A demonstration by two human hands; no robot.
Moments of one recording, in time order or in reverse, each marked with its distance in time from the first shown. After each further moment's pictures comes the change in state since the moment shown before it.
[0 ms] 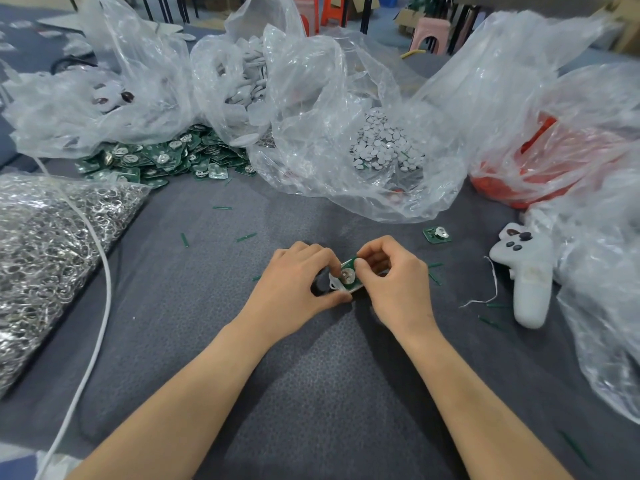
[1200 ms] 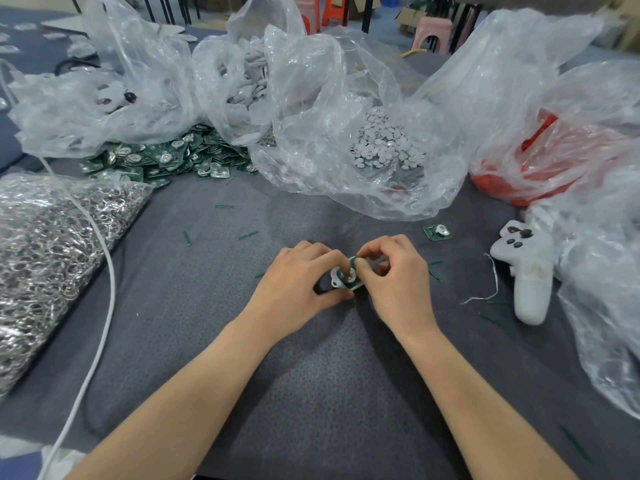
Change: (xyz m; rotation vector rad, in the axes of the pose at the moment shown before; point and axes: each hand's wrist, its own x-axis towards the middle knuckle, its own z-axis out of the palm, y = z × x) left_hand -0.002 0.002 0.003 0.026 0.011 0.066; right_hand -0.001 0.003 -0.001 -0.114 0.015 -0.046
